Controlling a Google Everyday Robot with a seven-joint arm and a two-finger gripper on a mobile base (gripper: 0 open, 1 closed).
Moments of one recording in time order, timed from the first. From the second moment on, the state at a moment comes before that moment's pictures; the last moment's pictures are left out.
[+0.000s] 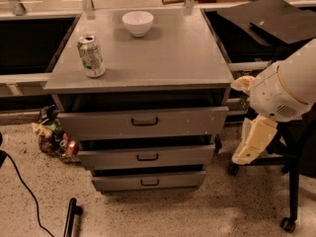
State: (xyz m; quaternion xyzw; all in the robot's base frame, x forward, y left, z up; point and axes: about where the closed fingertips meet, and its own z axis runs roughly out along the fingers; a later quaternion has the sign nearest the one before) arm 0.441 -0.169 0.883 -0.63 0.74 0.06 0.23
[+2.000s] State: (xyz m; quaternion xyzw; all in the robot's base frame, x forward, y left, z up) arm 0.467 -0.059 0.650 -0.71 0.63 0.19 0.23
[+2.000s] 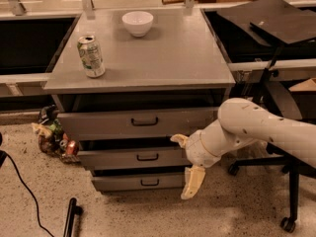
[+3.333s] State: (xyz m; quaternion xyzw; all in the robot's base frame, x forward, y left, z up) arm 0.527 -0.083 0.508 -0.74 0.61 0.18 0.21
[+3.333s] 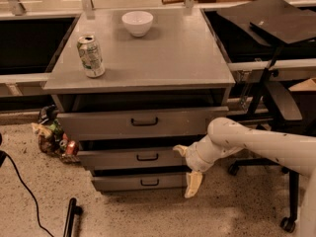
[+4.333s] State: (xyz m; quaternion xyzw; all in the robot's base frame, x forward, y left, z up) arm 0.571 -0.089 0.452 -0.76 0.60 0.12 0.21
